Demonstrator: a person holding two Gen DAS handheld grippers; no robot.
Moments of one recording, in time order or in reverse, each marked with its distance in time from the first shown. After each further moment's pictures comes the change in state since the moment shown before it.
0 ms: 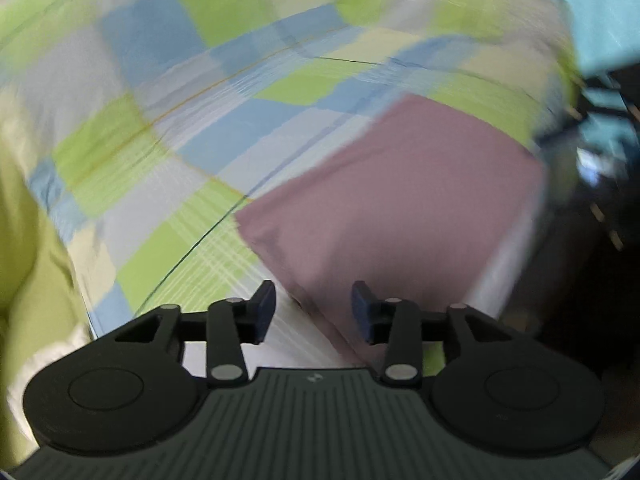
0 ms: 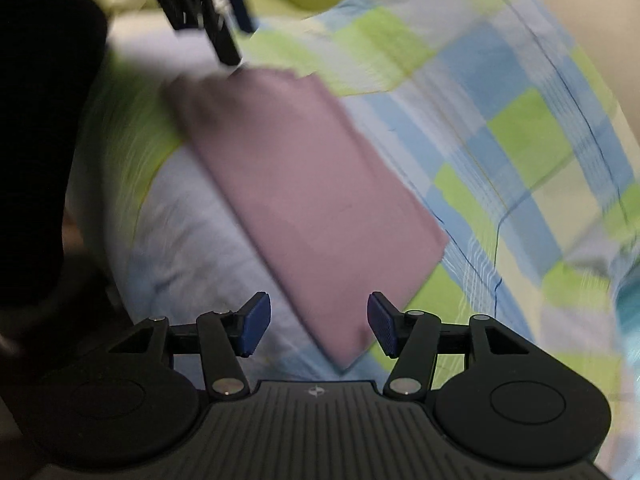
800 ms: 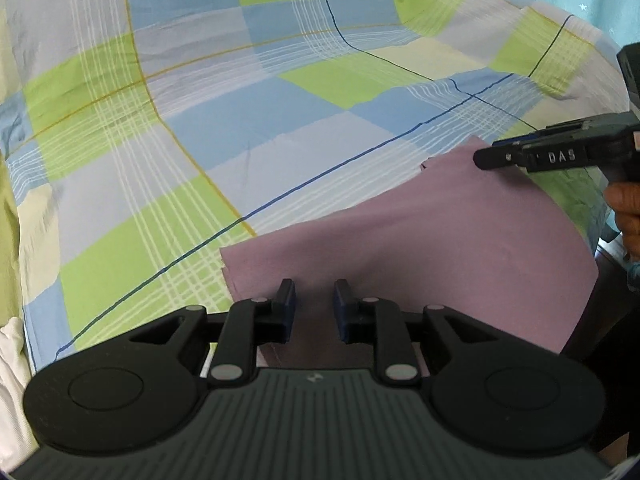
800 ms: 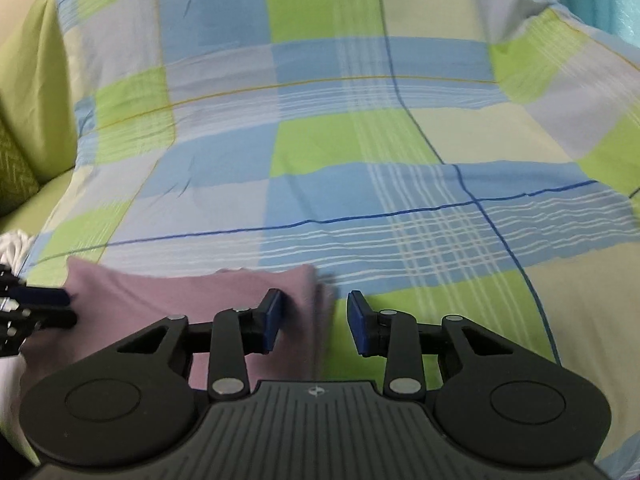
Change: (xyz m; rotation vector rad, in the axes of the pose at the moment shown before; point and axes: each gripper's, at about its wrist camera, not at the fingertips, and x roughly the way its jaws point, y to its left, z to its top) left arm 0.092 0.057 0.047 -0.372 0.054 -0.104; right arm 0.112 -0.178 -0.026 1.043 -0.009 0.099
